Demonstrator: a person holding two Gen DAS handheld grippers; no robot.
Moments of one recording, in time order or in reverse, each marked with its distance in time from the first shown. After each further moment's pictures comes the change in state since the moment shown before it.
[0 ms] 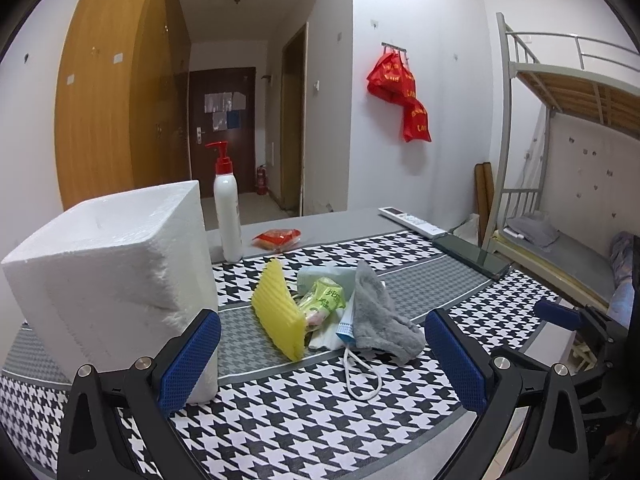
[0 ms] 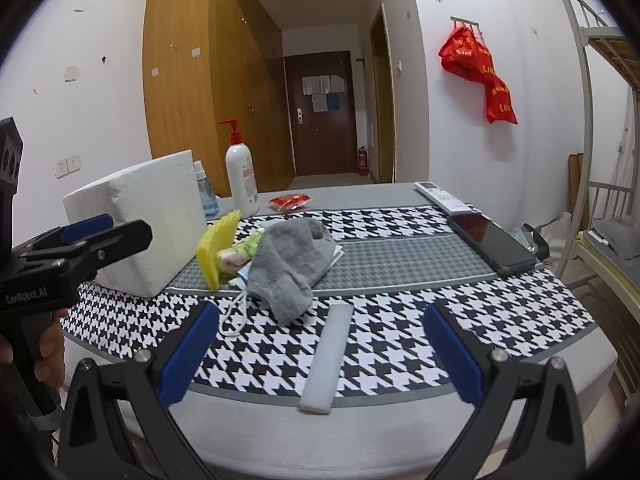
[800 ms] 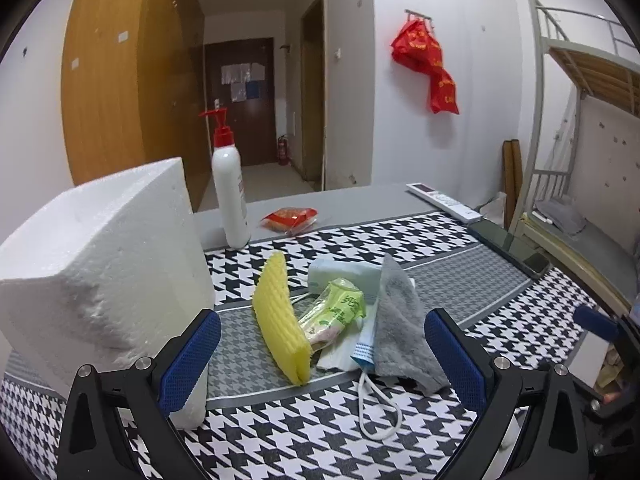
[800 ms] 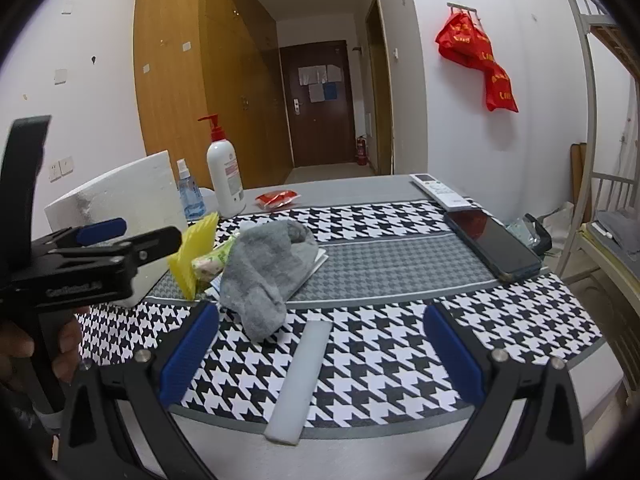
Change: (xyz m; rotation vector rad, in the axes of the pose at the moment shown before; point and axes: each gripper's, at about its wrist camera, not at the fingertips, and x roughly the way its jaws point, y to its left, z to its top) left arm 0.061 0.000 0.018 -0.030 0.125 0.091; right arm 0.024 -0.021 0.012 0.027 0.032 0.005
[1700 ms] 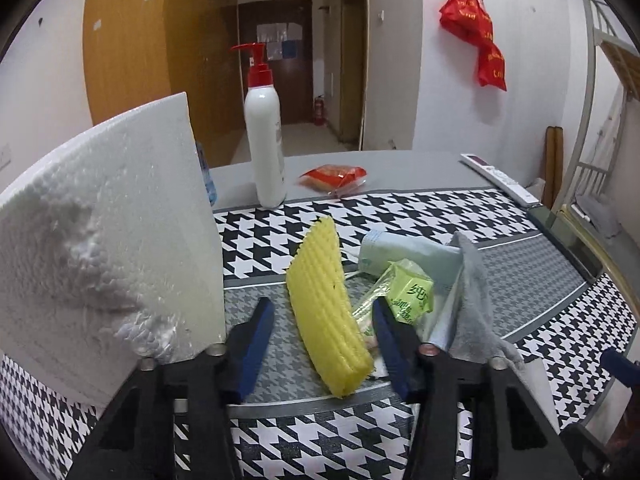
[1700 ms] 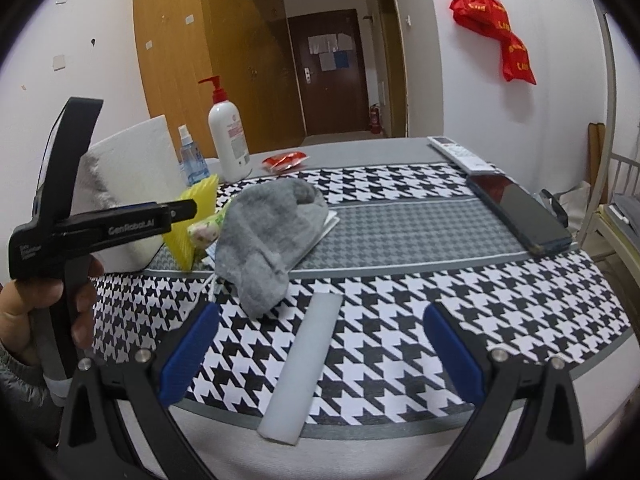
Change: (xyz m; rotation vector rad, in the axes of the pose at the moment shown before) left arm 0.050 0.023 0.002 -0.069 0.151 0.121; right arm 0.032 0.001 -0.011 0.003 0.136 0.061
